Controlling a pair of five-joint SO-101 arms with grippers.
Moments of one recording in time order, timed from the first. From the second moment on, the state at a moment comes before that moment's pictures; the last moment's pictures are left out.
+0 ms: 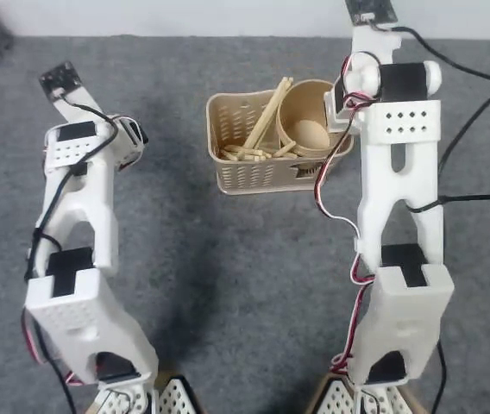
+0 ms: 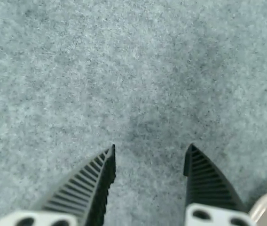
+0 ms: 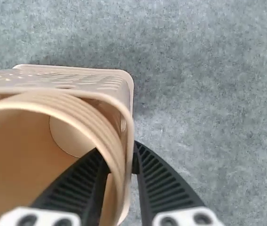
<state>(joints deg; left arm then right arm) -16.3 19.6 3.3 55.8 27.8 -9.1 22.9 -50.4 100.7 2.1</state>
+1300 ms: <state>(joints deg) -15.2 19.6 3.3 55.8 26.5 -14.5 23.3 -73.0 100.6 12.6</state>
